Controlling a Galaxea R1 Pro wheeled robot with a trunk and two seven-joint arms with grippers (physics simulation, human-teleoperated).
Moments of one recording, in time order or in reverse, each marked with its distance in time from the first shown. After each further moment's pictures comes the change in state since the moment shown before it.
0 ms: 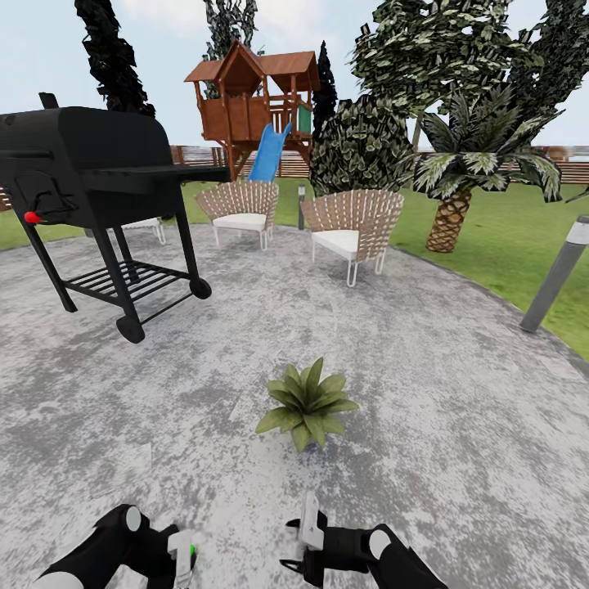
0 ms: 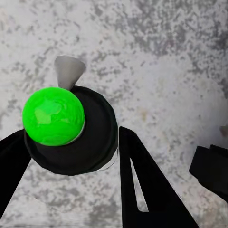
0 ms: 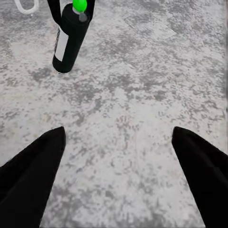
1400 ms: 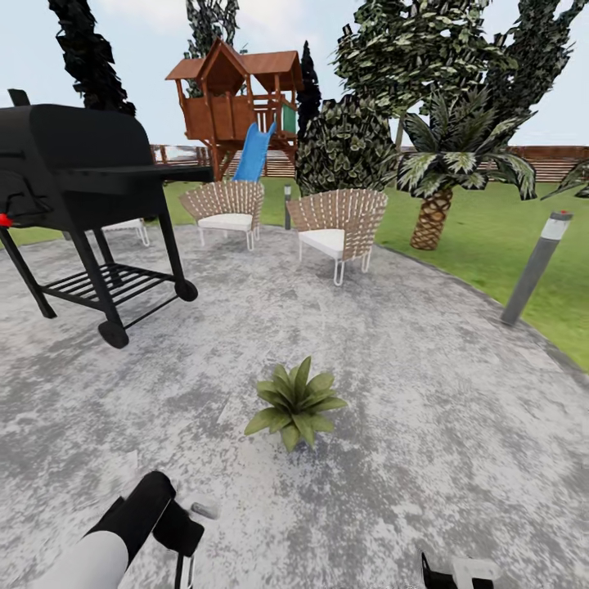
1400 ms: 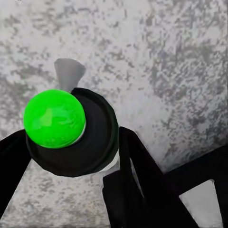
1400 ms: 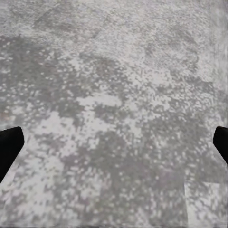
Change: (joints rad) left arm -0.114 -0.117 0.145 0.046 0.247 0.831 0.240; right arm 0.083 -0.273 -0.438 0.415 -0.409 -0.094 -0.888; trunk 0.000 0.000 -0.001
